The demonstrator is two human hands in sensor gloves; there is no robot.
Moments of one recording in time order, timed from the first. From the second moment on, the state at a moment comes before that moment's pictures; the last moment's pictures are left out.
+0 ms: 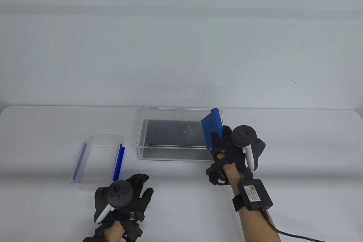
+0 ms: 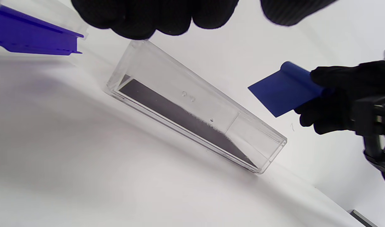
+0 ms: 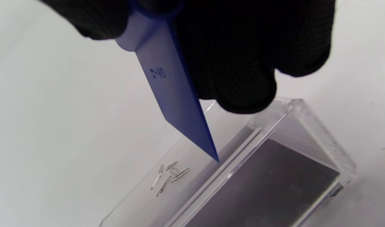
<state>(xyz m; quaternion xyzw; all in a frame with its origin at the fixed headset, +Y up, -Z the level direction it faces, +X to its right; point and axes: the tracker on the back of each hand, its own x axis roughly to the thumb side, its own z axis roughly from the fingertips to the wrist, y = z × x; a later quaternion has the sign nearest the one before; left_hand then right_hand) -0.203 -0.728 -0.337 0.01 -0.11 0.29 0.95 0.153 -0.667 -0.478 -0.14 -0.01 0.90 0.41</state>
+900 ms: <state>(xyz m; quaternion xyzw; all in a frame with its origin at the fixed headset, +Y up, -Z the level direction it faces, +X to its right) -0.217 -0.729 -0.337 0.00 -0.08 0.30 0.95 0.065 -0.684 -0.526 -0.11 0.06 0.88 0.46</state>
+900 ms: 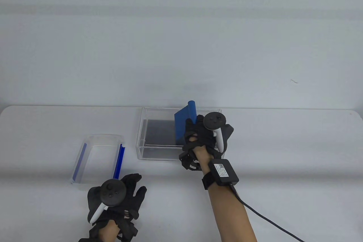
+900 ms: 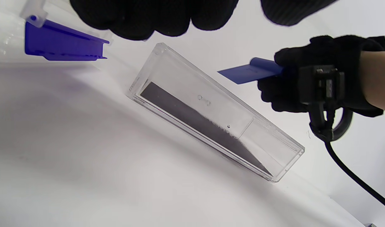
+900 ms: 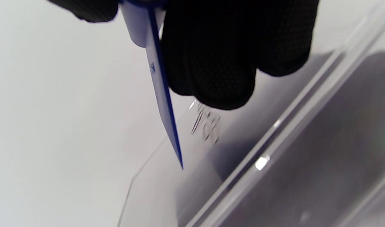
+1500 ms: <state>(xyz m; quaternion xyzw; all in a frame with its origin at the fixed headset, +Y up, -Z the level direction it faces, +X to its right) -0.218 -0.727 -0.338 0.00 -0.08 0.30 0.95 0.075 -0.693 -0.532 -0.15 0.03 0.90 0.41</state>
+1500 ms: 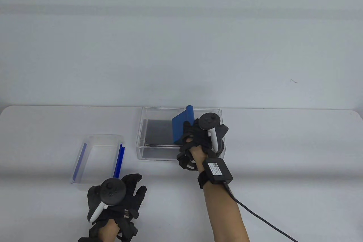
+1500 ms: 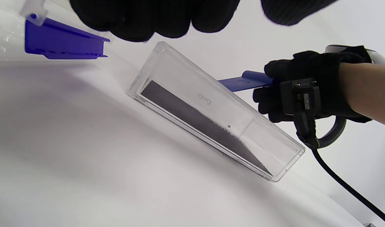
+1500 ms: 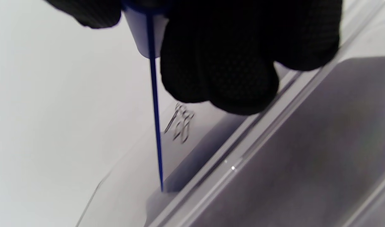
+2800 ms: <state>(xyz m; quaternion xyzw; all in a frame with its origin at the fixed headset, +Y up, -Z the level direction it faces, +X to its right) -0.227 -0.731 -0.343 0.00 -0.07 0.31 0.95 0.078 -0.670 -0.547 0.02 0.01 0.98 0.21</state>
